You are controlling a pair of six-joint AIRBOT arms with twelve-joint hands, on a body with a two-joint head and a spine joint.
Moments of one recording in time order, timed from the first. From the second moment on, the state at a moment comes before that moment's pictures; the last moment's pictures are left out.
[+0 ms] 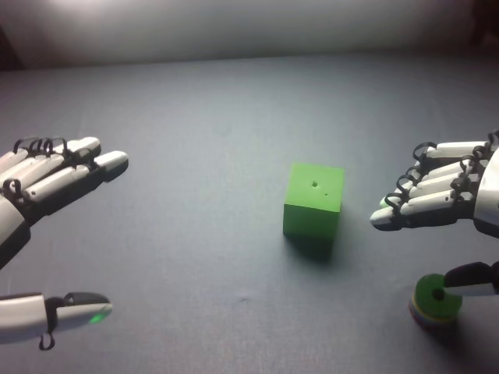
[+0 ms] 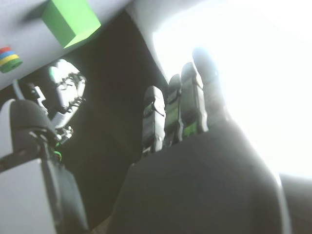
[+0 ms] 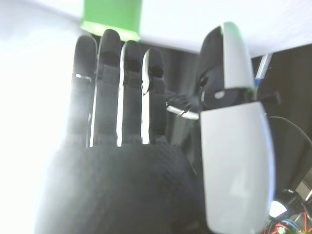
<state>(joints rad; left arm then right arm) 1.21 -0.81 0.87 -0.21 -1.40 0.74 -0.85 -0.89 1.05 -0.34 0.91 -0.68</state>
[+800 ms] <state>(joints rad) 1.21 -0.82 0.87 -0.22 -1.40 0.74 -0.87 -0.85 1.02 -0.48 0.82 -0.62</state>
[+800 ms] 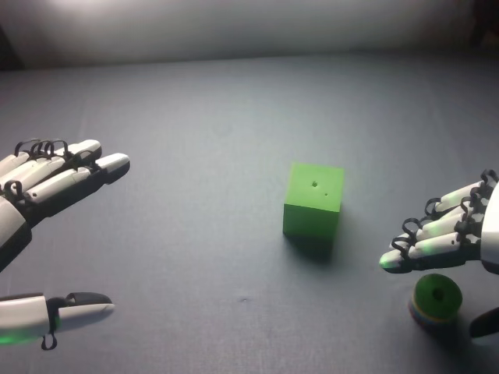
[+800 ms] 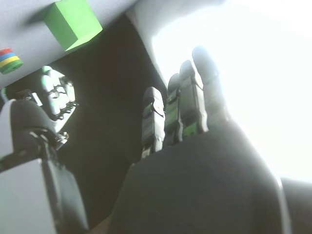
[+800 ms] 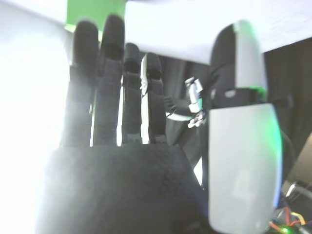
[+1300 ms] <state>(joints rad) 1.21 -0.82 0.87 -0.22 -1.40 0.73 -0.87 -0.91 1.05 -0.52 0.73 -0.62</state>
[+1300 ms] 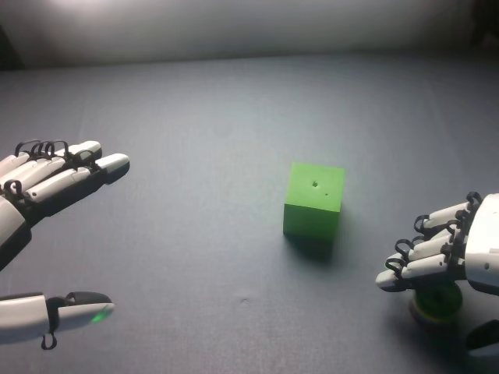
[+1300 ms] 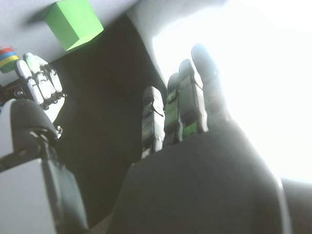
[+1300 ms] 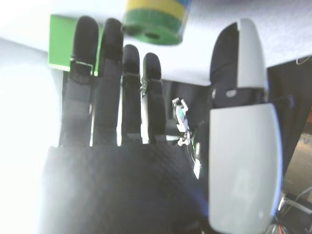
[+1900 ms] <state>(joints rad) 1.21 -0.83 0.87 -0.22 -1.40 0.73 -0.86 -0.94 1.09 -0.50 0.71 -0.62</state>
